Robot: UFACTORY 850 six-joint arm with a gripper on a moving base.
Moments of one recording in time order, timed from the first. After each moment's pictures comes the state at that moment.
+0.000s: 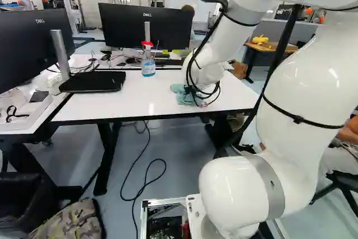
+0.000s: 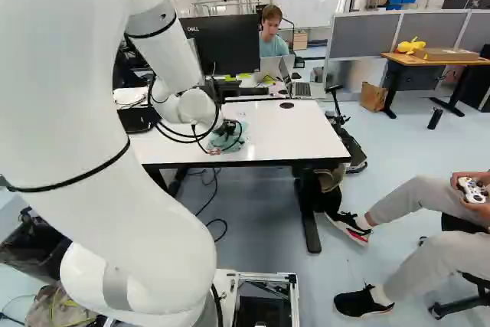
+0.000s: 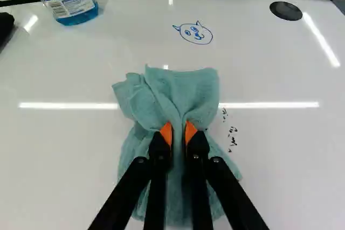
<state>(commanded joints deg) 0.8 -2.2 -31.2 0.0 16.4 0.0</state>
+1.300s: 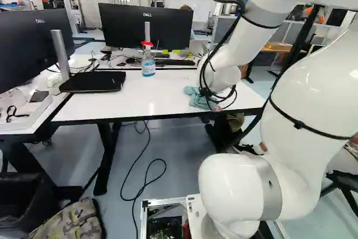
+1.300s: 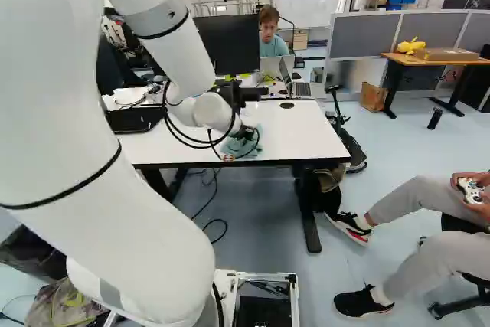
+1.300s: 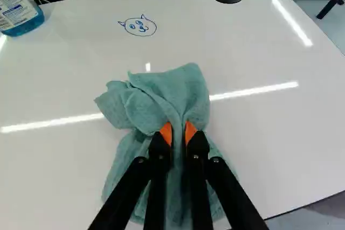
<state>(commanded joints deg) -8.9 -1.1 -30.0 0.0 16.4 0.0</state>
